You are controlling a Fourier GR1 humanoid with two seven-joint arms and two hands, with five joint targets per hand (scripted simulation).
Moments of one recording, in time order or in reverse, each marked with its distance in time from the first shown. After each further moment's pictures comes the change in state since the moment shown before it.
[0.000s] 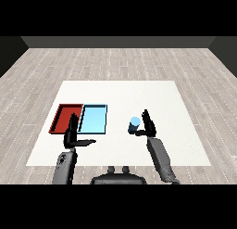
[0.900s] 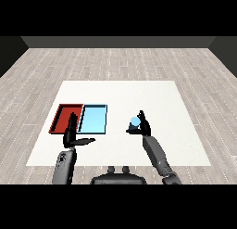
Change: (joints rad) left arm -0.018 0.006 0.012 0.015 -0.017 0.020 -0.015; right arm -0.115 0.002 0.054 0.251 -0.146 -0.030 -0.111
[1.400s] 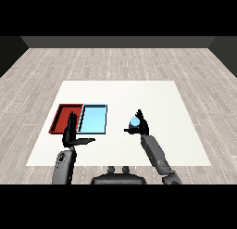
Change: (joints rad) left arm -0.005 0.003 0.006 -0.006 0.014 -0.008 0.004; right arm -0.020 0.002 0.048 -0.012 -0.025 -0.043 0.034
